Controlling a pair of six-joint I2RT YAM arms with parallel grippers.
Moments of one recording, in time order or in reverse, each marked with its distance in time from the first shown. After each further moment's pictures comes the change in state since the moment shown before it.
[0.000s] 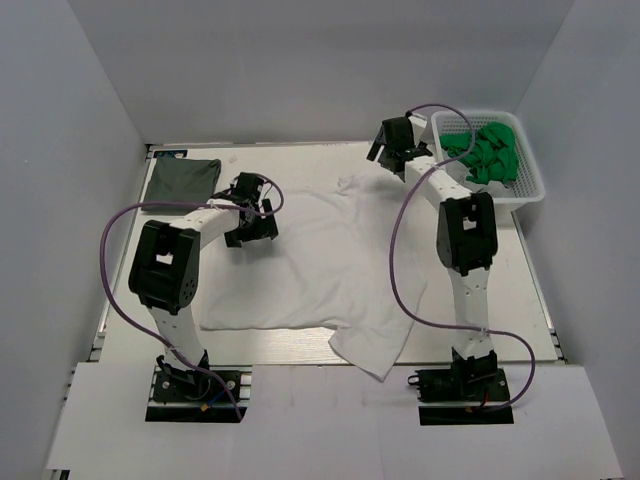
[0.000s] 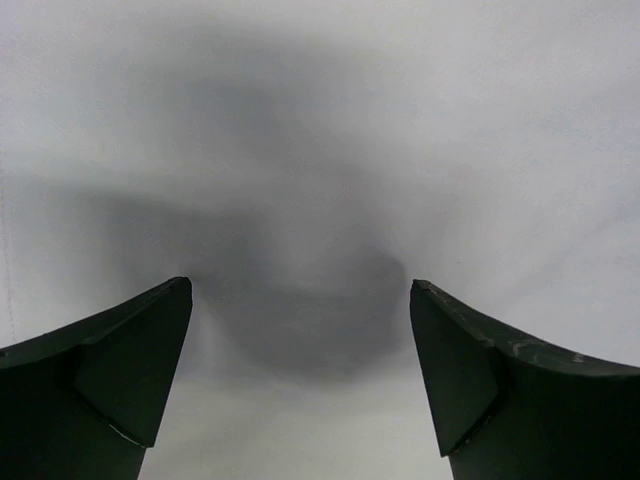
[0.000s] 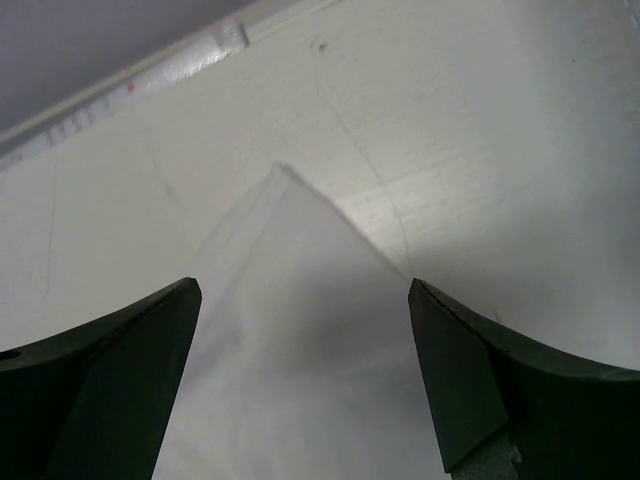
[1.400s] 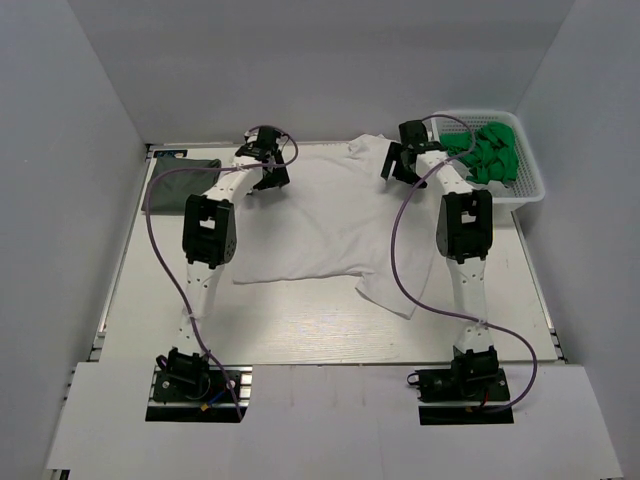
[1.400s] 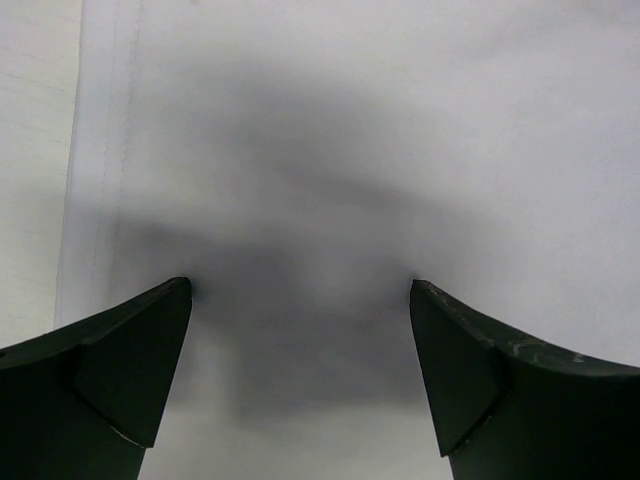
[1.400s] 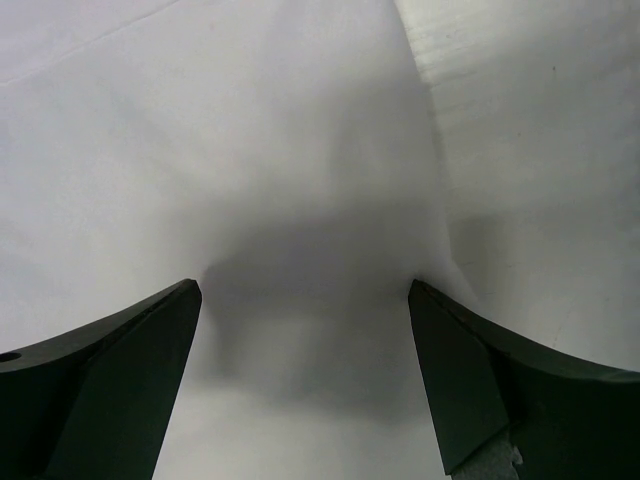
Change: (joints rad) left arm 0.022 0.652 1.000 -0.225 -0.160 0.000; right arm -0.106 0.167 0.217 -0.348 -0.205 -0.153
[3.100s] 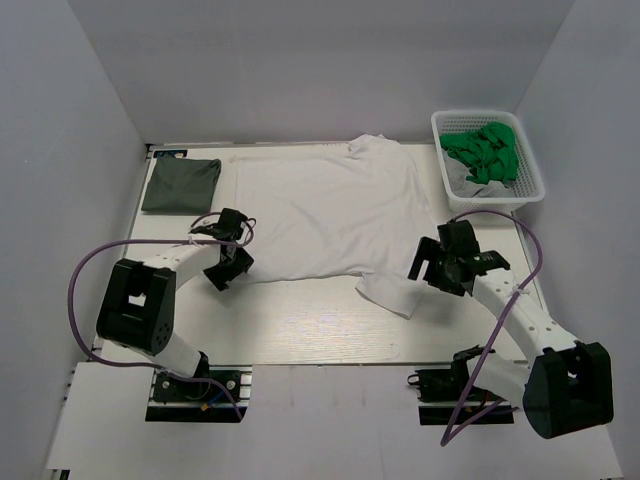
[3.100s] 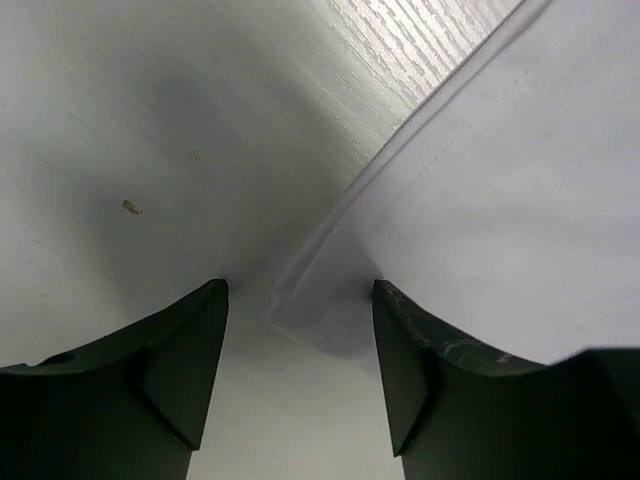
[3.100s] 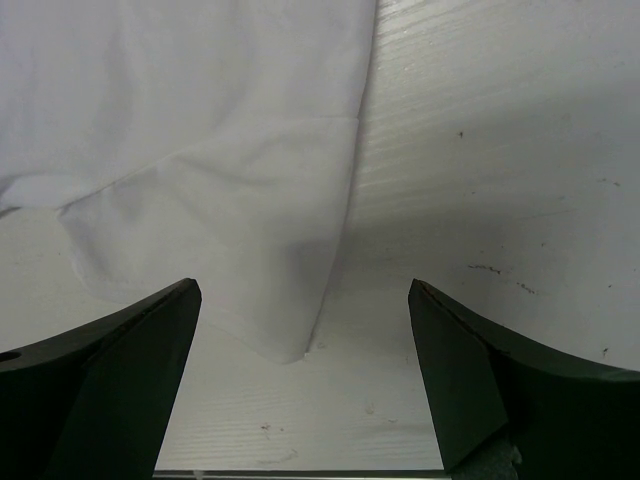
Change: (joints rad) left arm -0.003 -0.963 -1.369 0.114 0.034 -0.522; right arm 0.069 -1.408 -1.513 0.022 -0.113 0.113
